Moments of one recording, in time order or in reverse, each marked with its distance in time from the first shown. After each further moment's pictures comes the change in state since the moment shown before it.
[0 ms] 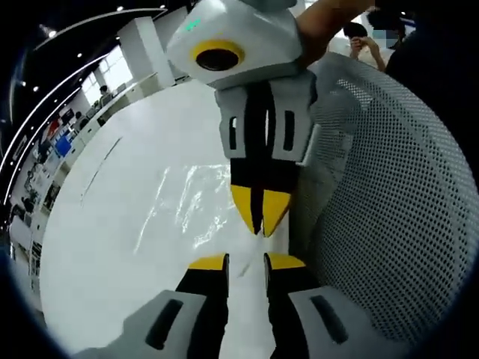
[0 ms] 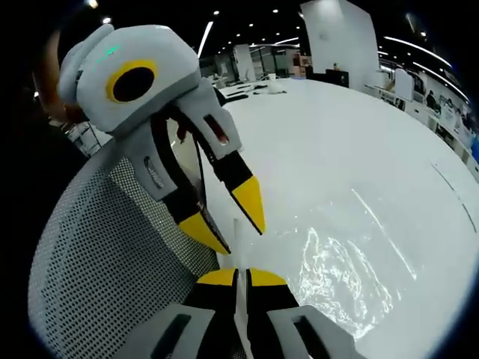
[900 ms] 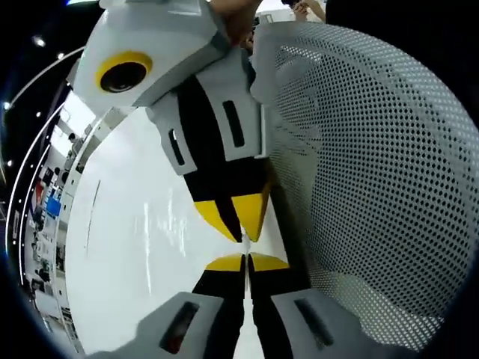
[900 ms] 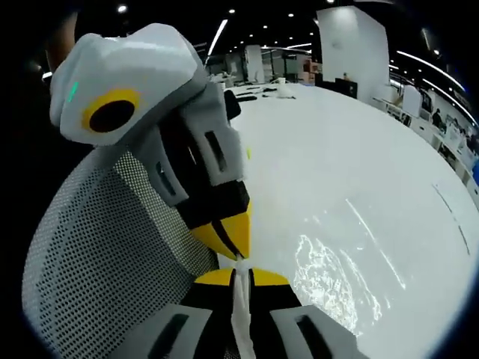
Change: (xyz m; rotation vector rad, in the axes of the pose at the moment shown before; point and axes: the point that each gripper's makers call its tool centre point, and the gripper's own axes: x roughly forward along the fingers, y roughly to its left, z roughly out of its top) left arm 0.004 -0.011 0.006 0.257 0.001 -0.040; right arm 0.001 0.003 0.006 -0.119 0.000 -0.039
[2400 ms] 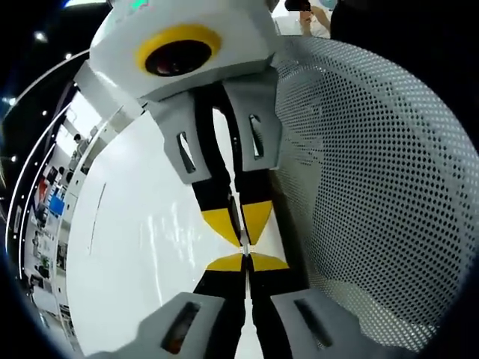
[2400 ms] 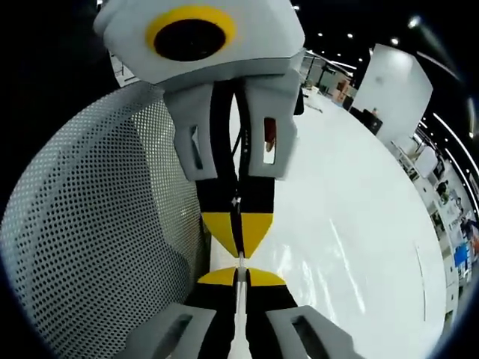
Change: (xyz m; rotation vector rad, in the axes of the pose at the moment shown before) left arm -0.006 0.002 0.008 -0.019 -0.033 0.027; right arm -0.006 -0.001 -0.004 -0.317 0.102 -0.075
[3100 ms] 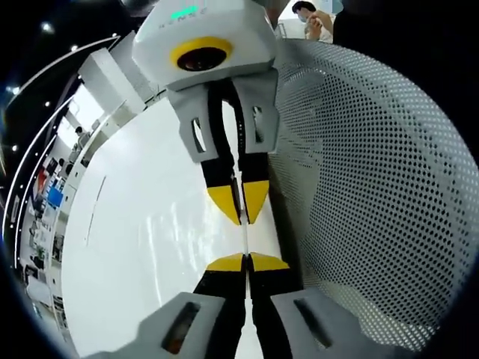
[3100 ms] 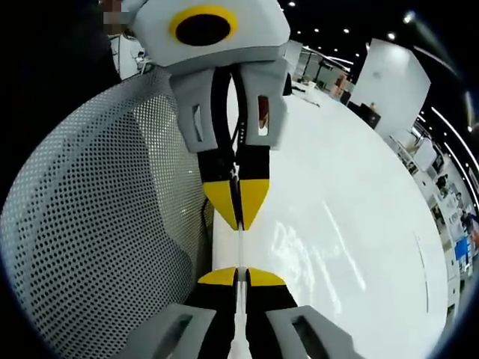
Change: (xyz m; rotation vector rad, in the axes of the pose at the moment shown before) left arm -0.007 -0.003 -0.006 -0.050 -0.006 -0.004; right arm -0.003 0.003 -0.013 0.023 0.017 -0.002
